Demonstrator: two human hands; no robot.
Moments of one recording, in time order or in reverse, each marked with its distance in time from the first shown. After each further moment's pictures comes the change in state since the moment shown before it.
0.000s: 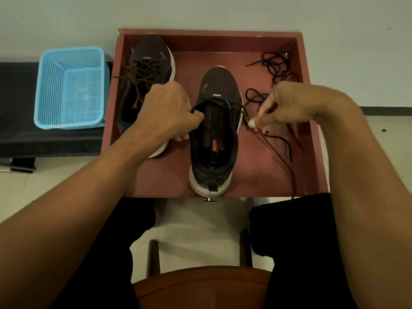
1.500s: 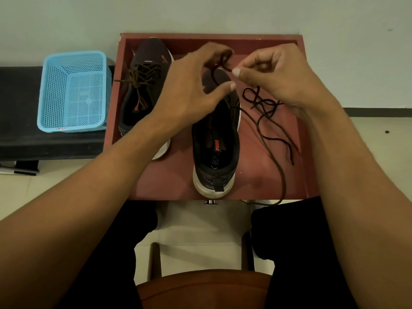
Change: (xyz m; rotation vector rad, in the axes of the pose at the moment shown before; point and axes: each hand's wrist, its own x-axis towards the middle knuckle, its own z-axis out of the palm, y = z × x) left_hand 0.024 0.018 0.002 -0.168 0.288 0.537; right_hand 0.030 -0.007 0.008 0.607 0.481 -0.503
